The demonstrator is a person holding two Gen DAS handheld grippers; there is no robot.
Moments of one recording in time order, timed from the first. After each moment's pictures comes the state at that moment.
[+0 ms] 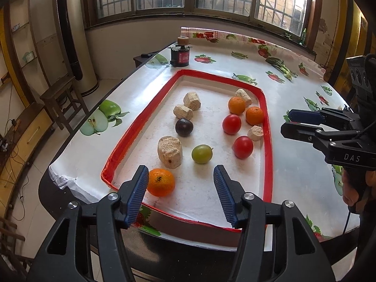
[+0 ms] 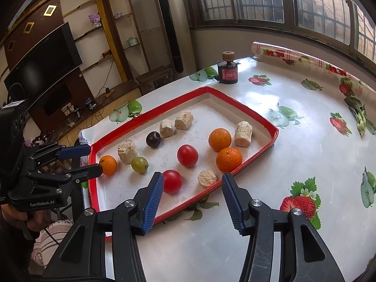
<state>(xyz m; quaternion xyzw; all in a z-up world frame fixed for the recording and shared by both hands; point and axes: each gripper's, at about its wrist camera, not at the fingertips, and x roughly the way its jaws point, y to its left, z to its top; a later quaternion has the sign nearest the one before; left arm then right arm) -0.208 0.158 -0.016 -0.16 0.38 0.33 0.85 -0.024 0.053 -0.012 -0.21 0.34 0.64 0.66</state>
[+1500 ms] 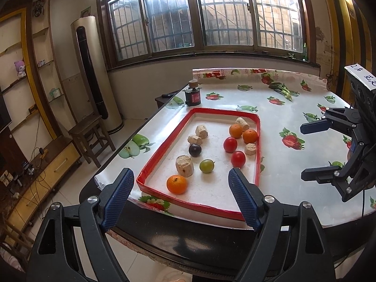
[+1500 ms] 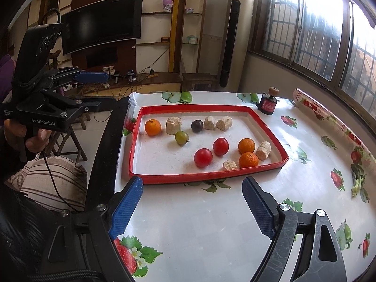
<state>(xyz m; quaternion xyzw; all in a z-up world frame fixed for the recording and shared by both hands) -0.246 0.083 0.024 -0.06 0.29 0.40 0.87 -0.064 -0.021 0.003 -0.31 0.18 0.73 0.58</state>
